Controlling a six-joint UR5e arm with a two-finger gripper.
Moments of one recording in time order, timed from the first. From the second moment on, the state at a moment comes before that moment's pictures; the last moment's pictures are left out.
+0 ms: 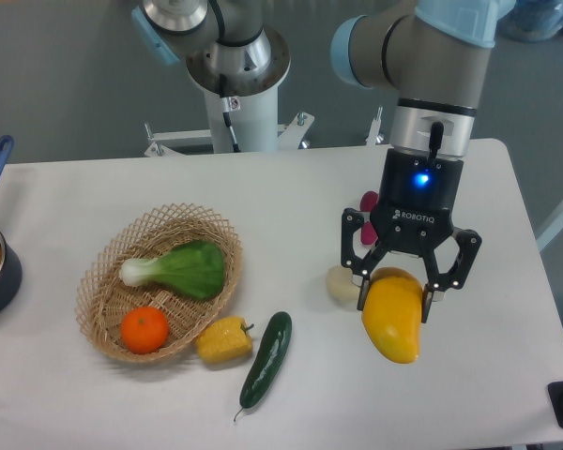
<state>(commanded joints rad) 2.64 -1.88 -1.41 -0.75 0.97 0.66</state>
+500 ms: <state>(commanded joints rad) 2.64 -1.87 -1.43 -0.73 0.97 0.66</state>
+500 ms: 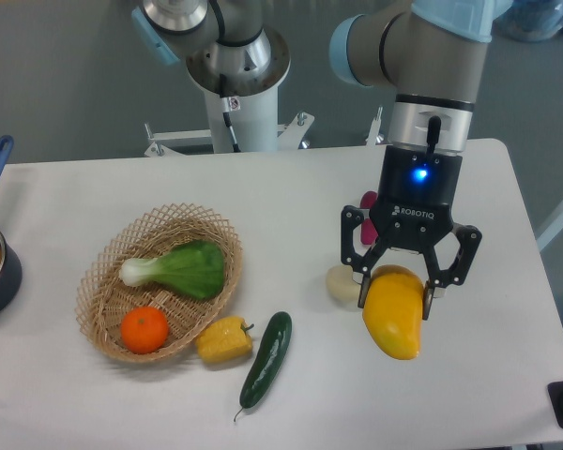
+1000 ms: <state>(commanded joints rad) 2.56 -1.81 -1.55 -0.73 0.97 0.66</state>
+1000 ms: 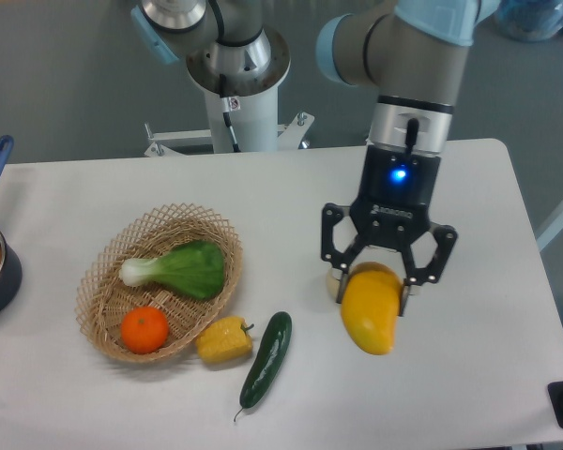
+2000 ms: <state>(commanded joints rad) 2.21 -1.68 -1.96 -0.73 1.10 0.88</state>
